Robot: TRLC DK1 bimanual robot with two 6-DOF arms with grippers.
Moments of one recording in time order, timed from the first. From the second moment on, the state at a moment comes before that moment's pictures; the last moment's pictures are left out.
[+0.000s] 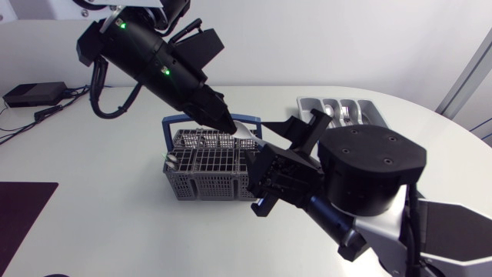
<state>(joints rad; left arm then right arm) -0.54 1.67 1.63 -1.07 0.49 0.26 0.97 1.27 0.56 0.51 0.46 -0.79</state>
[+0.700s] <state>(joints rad) -0.53 1.67 1.63 -1.05 0.48 0.26 0.97 1.26 0.56 0.49 0.47 -0.79</state>
